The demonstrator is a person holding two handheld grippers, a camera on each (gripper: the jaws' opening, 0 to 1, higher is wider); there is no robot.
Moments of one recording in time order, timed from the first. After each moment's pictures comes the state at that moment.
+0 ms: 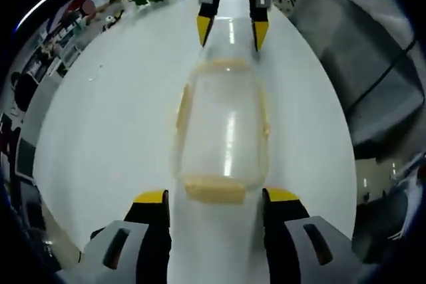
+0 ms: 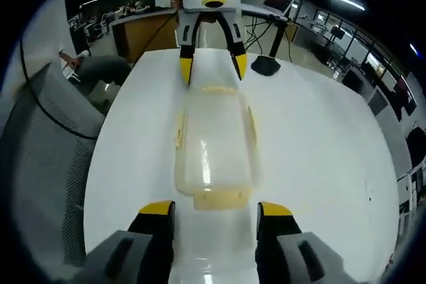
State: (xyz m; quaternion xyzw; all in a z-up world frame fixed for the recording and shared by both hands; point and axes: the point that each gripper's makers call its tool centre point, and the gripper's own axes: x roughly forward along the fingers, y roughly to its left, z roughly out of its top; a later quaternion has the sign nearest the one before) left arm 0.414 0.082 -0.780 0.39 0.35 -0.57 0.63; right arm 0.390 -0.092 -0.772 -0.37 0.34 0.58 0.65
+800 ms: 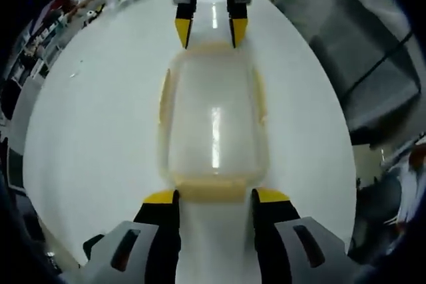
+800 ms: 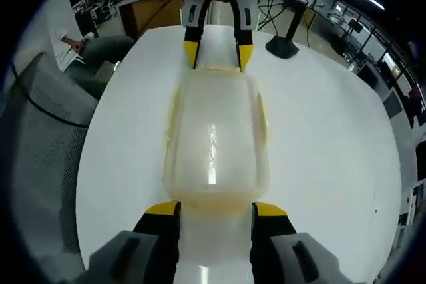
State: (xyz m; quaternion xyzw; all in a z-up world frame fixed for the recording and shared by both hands) left arm 0.406 0.083 -0.801 0.41 0.38 -0.59 0.58; right arm 0.396 -0.081 -0.799 -0.41 0.38 0.58 0.59
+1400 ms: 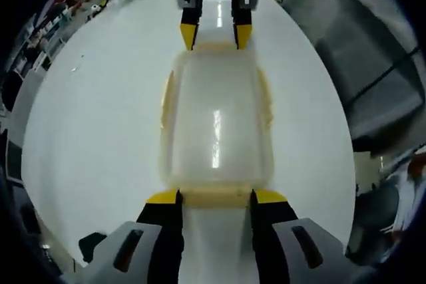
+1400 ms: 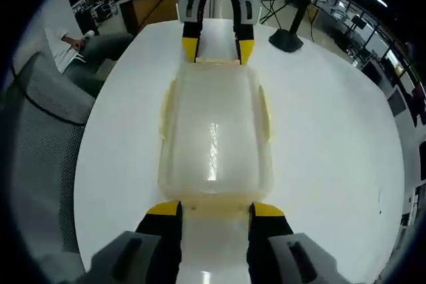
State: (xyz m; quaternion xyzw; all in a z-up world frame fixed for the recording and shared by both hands) left arm 0.406 0.080 -0.802 0.40 0.39 -0.59 0.59; right arm 0.398 -0.080 -0.805 -0.42 0.39 0.58 0.58
